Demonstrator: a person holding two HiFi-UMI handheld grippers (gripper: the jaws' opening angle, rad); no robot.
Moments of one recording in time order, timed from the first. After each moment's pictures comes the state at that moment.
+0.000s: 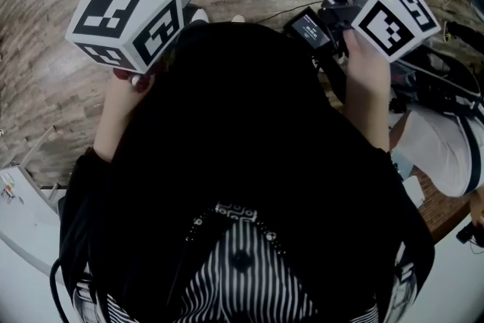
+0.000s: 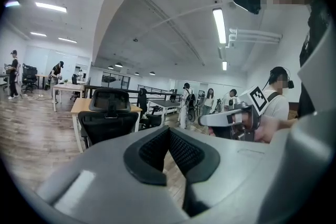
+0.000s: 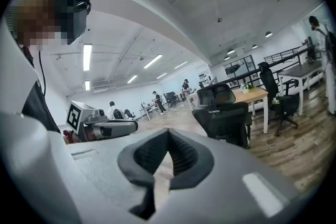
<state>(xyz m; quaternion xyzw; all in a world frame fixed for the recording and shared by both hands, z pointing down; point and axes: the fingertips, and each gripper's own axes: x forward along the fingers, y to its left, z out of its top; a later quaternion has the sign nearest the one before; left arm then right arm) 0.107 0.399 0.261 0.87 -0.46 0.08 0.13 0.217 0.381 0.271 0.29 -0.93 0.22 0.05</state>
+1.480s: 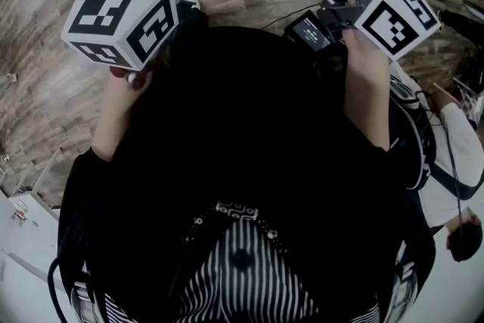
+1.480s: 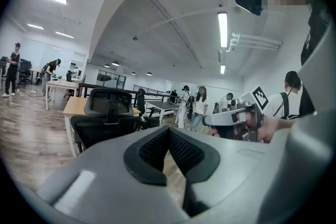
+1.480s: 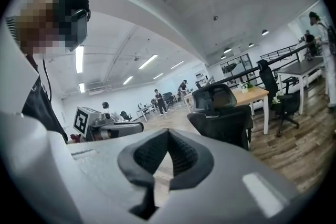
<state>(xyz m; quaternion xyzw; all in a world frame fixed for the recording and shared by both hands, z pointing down) 0.081 0.332 0.256 0.89 -0.44 0.06 0.12 0.196 0.329 0.258 0.31 -0.93 0.22 0.04</state>
